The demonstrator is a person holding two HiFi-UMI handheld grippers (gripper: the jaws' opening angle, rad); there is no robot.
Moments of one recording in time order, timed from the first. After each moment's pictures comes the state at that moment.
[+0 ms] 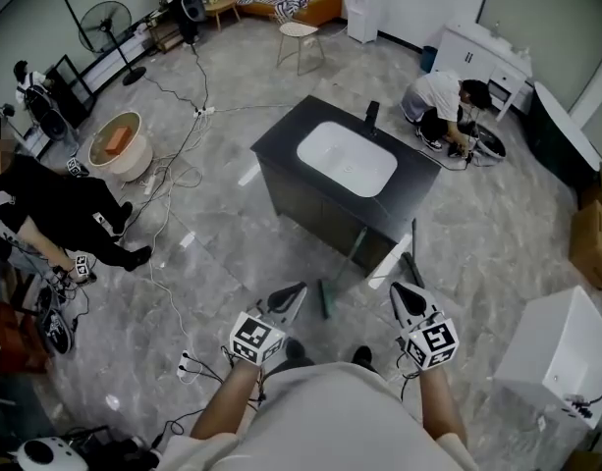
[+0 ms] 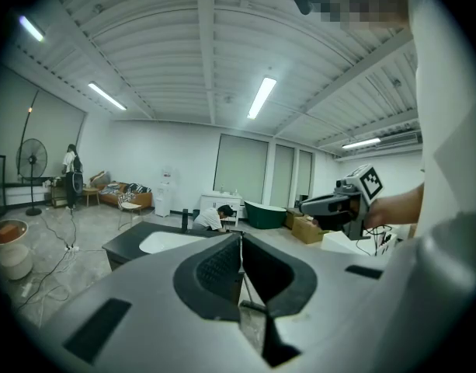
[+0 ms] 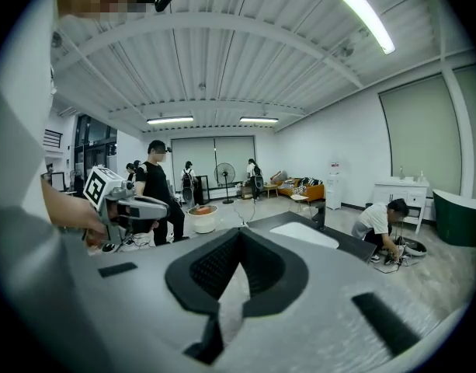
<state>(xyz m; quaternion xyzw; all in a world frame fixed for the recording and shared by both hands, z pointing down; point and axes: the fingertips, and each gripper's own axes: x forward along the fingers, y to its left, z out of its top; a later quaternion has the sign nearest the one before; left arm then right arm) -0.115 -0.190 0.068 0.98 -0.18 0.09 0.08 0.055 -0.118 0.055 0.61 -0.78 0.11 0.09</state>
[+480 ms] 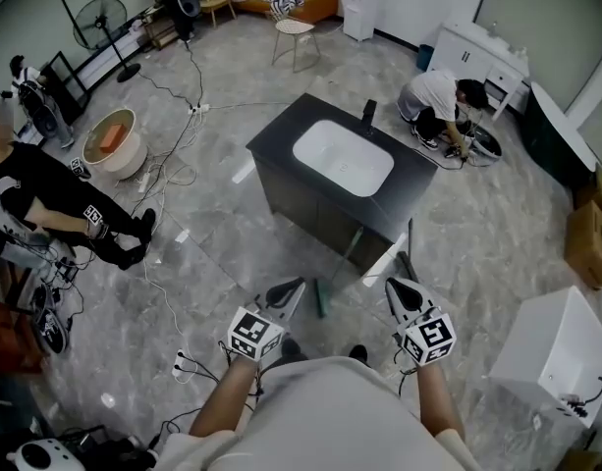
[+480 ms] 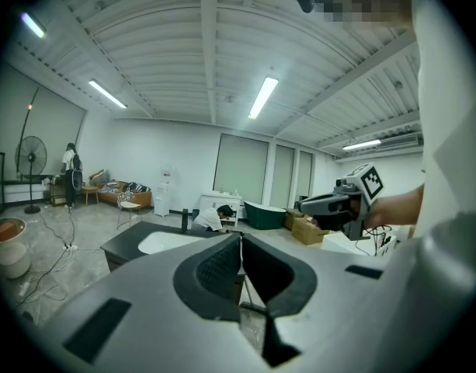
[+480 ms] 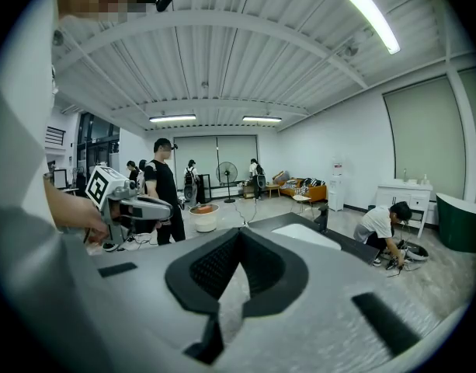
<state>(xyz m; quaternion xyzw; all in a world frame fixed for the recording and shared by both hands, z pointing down) -0.106 -0.205 0.070 0.98 -0.18 0.09 0.09 0.054 -0.136 0.052 0.60 -0.78 0.11 0.10</state>
